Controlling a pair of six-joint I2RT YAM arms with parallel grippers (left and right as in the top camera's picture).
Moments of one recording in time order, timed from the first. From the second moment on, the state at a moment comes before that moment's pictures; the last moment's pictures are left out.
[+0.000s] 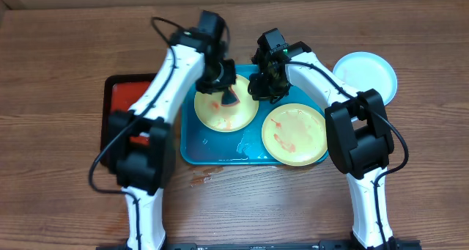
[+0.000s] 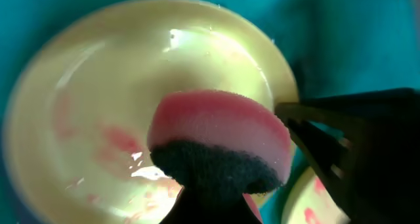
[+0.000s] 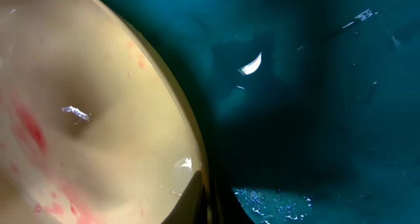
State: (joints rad) left arm -0.33 2.17 1.82 -1.04 0.21 -0.42; right arm 0.41 2.31 1.80 -0.87 -0.30 0.25
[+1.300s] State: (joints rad) left arm -0.24 2.32 1.95 -1.04 0.27 -0.39; right arm 0.43 2.31 1.79 -0.85 -0.32 0.26
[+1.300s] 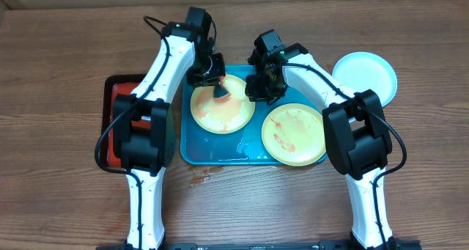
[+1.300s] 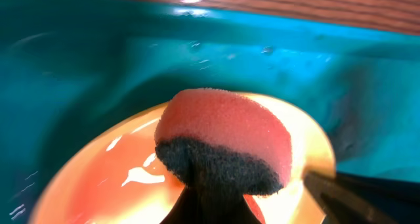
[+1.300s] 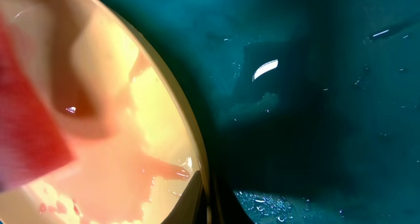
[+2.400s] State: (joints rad) left arm -0.24 2.33 2.13 -1.37 0.10 -0.42; right arm 0.43 2.31 1.79 -0.84 -0.31 0.25
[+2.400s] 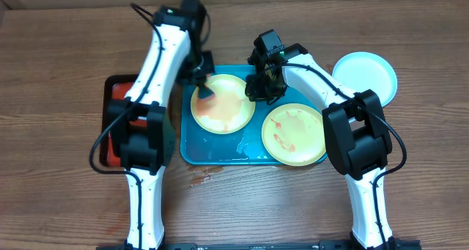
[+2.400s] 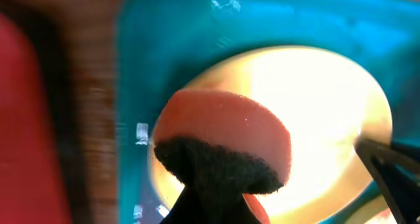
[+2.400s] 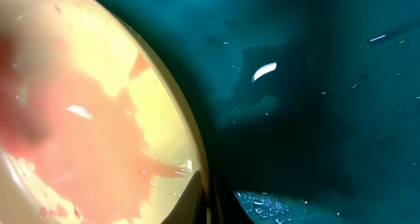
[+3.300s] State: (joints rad) left arm -0.26 2.32 2.14 -1.46 -0.24 -0.50; right arm 0.43 2.31 1.82 -0.92 -0.28 0.23
